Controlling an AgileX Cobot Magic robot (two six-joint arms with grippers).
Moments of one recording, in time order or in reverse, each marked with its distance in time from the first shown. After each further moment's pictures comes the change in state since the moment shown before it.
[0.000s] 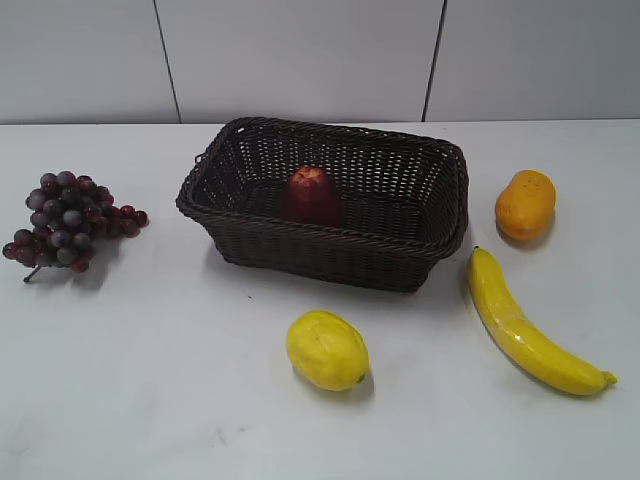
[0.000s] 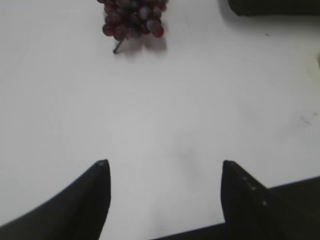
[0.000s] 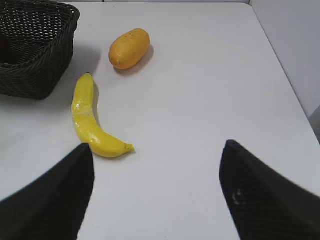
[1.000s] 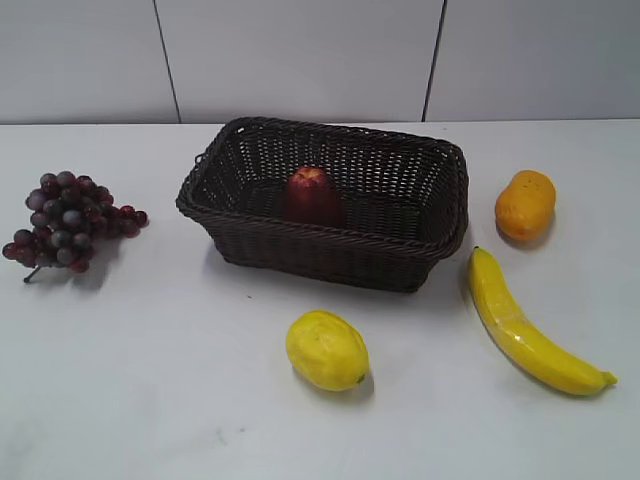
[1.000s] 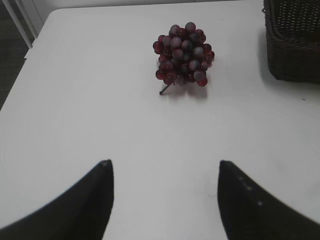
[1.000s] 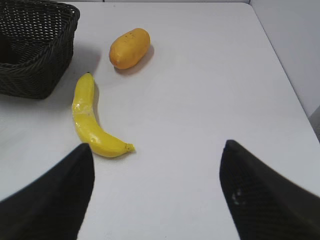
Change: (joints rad) left arm 0.142 -0.191 0.001 0.000 0.002 0.000; right arm 0.000 0.000 0.000 0.001 0.000 0.000
